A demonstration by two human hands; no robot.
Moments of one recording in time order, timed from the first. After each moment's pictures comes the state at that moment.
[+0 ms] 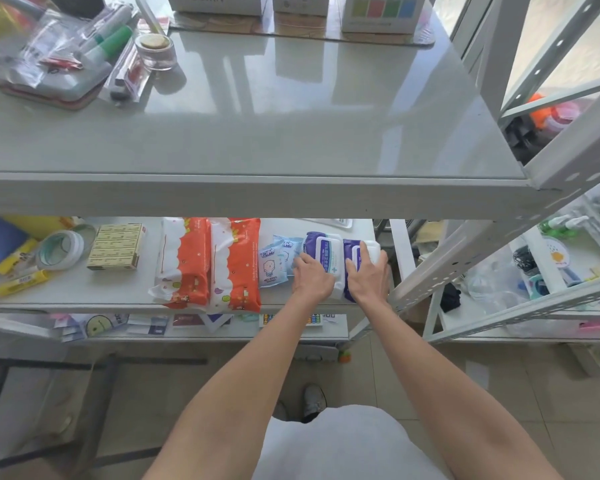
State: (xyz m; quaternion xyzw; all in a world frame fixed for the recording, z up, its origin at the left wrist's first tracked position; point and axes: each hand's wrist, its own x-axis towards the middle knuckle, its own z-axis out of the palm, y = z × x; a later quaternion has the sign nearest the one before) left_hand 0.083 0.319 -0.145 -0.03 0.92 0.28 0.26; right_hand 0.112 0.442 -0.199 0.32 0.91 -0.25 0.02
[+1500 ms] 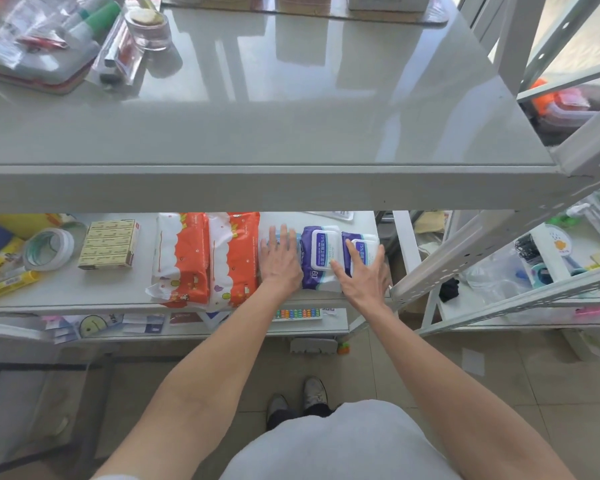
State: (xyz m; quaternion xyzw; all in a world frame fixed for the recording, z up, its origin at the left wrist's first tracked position) left_hand 0.038 0.258 -0.190 0.18 0.97 0.00 0.14; right_hand 0.130 0.418 -0.196 0.29 0.92 -0.25 0.05
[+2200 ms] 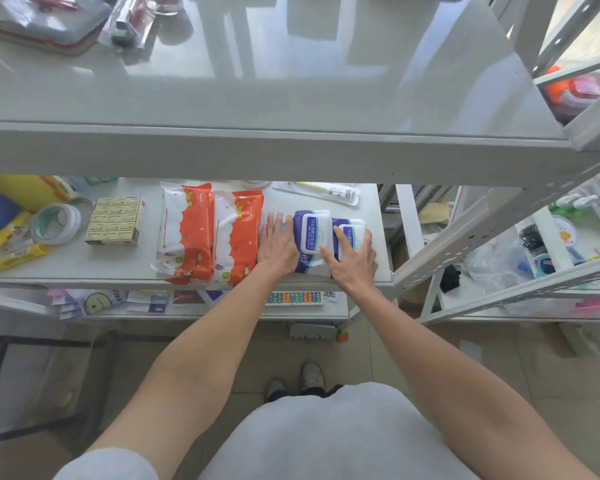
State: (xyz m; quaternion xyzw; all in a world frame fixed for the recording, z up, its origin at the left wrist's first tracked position) left_hand 0.038 0.240 -0.197 0.16 0.97 0.14 0.14; right_hand 0.127 0.394 -0.193 0.25 0.93 -0.27 0.05
